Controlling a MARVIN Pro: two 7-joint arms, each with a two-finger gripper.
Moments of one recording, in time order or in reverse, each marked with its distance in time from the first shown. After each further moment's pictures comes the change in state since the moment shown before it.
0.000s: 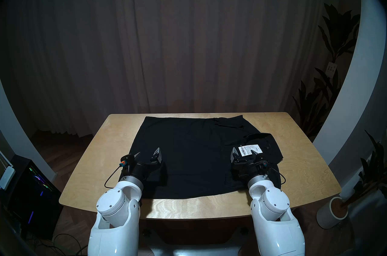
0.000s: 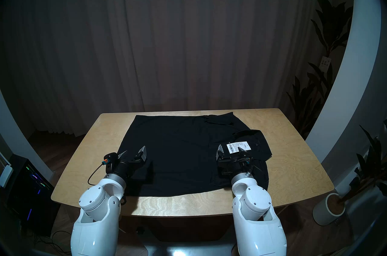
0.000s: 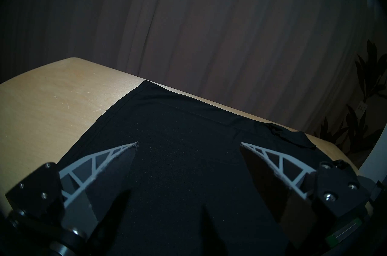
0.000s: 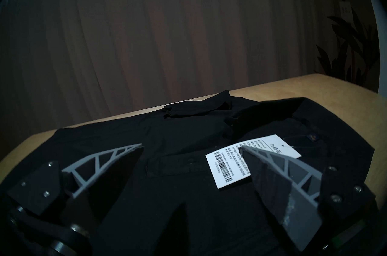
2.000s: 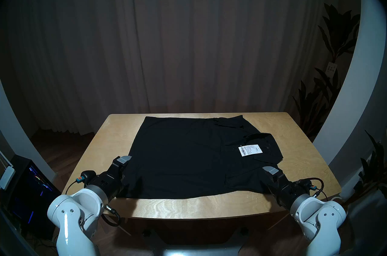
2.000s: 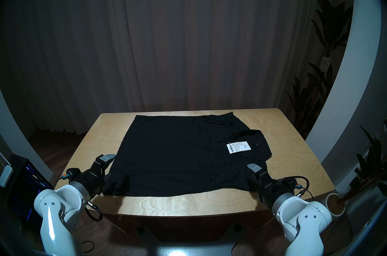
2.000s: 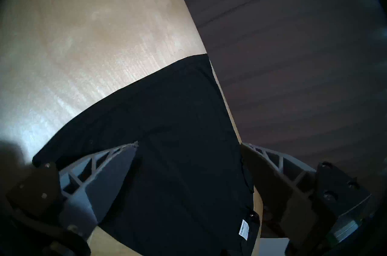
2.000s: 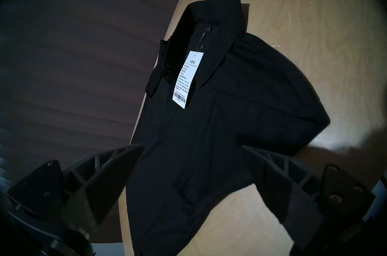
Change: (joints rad) left arm 0.133 -0.140 -0.313 -0.327 -0.997 0.509 0.566; right arm -0.278 -0.174 0.406 -0.445 1.011 0.759 -0.311
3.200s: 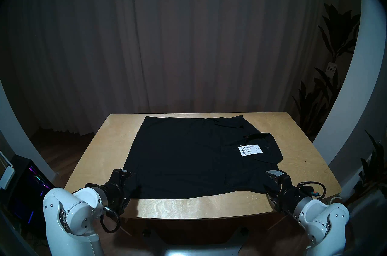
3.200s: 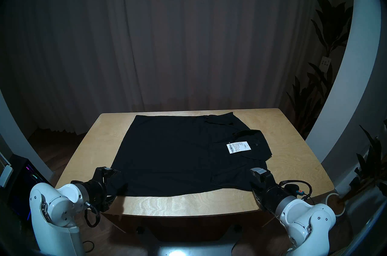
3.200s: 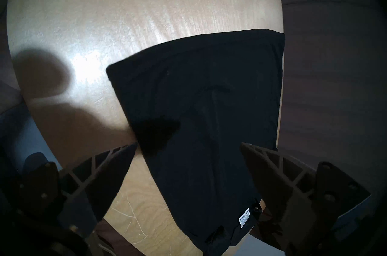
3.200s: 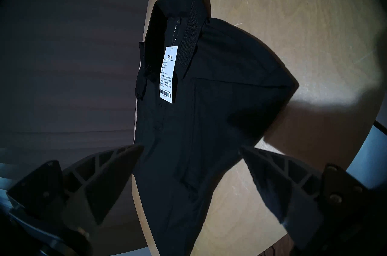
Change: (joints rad) left arm -0.064 0.029 0.006 -0.036 -0.531 -0.102 0.729; right arm 0.008 -0.044 0.025 -0.009 0.258 -0.011 -0.251
